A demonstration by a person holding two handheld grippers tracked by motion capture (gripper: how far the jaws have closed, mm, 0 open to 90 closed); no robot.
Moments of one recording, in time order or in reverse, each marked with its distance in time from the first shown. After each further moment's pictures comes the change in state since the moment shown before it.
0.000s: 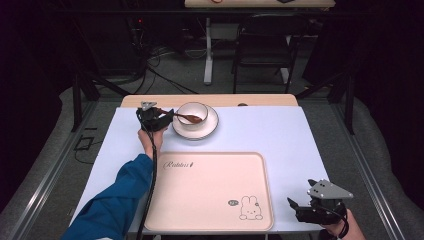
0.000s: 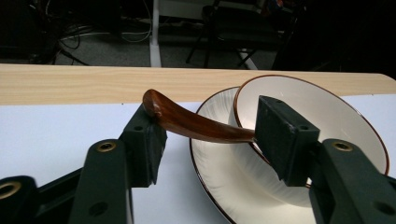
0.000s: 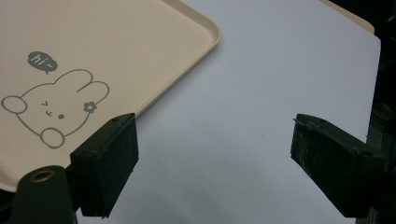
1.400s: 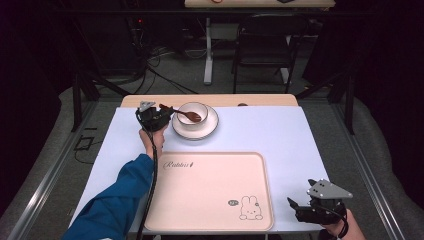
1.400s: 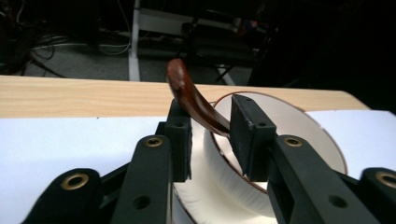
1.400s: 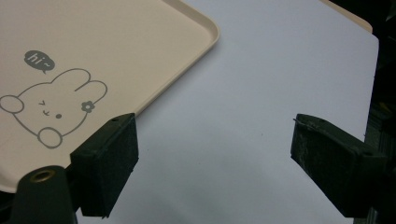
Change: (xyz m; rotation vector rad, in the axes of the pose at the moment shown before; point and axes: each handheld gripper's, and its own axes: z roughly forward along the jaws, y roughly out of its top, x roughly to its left) left arm -0.001 0.000 -0.003 -0.075 -0.106 -0.031; right arm 0.000 0.000 0.000 0.006 -0.007 0.000
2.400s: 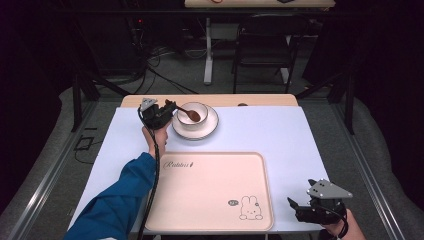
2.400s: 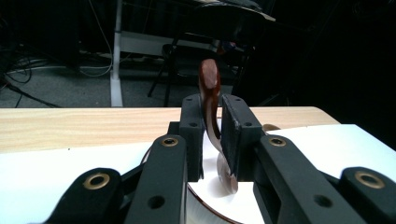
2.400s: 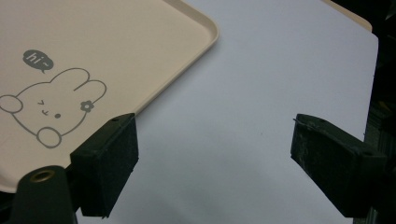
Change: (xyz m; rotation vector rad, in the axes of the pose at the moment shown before) left arm -0.012 0.009 0.000 -0.075 -0.075 0.016; right arm 0.000 0.000 0.000 0.003 -0.003 0.001
